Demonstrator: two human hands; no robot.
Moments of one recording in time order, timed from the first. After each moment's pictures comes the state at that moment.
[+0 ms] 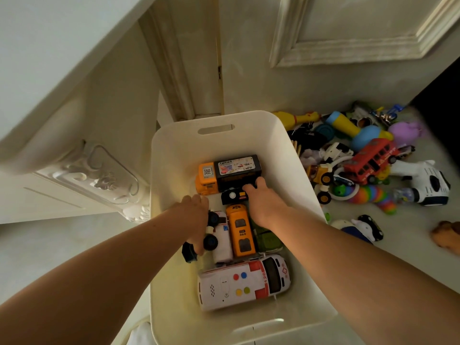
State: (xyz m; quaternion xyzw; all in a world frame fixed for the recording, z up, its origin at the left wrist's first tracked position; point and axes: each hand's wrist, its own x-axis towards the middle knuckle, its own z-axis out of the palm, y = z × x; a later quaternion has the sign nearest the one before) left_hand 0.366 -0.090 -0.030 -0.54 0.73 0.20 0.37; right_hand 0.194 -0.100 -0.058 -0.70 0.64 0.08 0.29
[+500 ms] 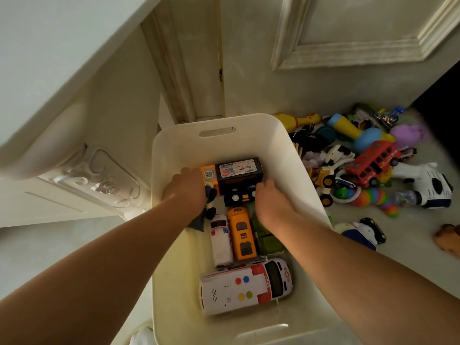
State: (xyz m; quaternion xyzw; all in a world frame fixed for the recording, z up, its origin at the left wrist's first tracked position) left_hand 0.368 -0.122 -0.025 -0.70 0.68 0.14 0.16; right_hand 0.192 -0.100 -0.058 -0.67 0.70 0.07 0.24
